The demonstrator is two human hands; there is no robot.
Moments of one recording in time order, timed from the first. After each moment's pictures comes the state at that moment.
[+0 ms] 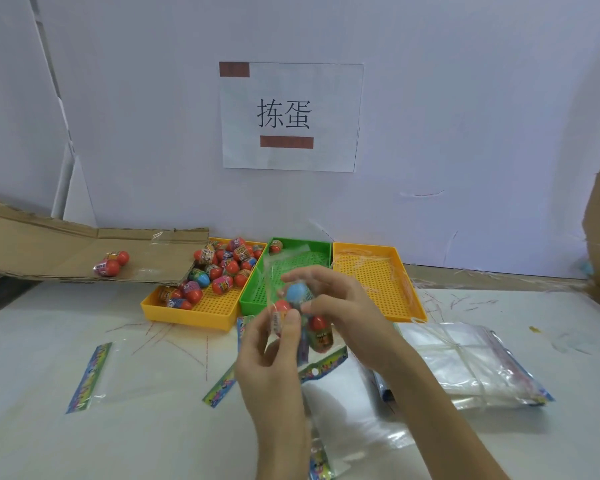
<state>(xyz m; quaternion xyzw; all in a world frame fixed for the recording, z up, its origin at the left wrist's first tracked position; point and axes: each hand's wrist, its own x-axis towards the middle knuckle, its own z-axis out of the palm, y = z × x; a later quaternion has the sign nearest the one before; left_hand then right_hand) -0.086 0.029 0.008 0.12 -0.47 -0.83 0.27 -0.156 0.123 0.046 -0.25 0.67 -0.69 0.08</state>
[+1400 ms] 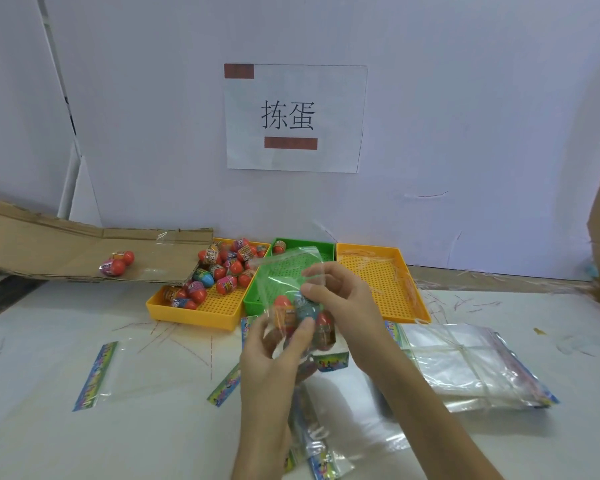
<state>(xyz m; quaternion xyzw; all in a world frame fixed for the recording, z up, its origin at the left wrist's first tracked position) -0.088 0.007 0.006 0.10 -0.54 -0.82 0.14 -0.155 0.110 0.042 -0.15 0.67 -0.73 -0.03</state>
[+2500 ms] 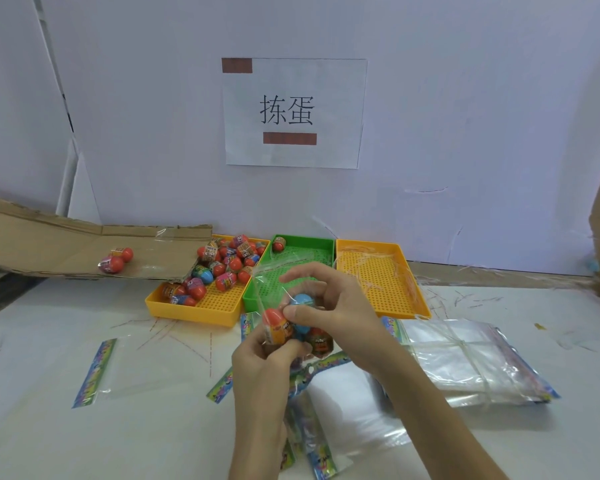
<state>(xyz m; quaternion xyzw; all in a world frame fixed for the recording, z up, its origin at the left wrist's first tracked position) -0.089 0.001 0.002 0.14 -0.59 -0.78 0.16 -0.146 0.112 0.045 -0.27 0.69 -0.67 0.03</state>
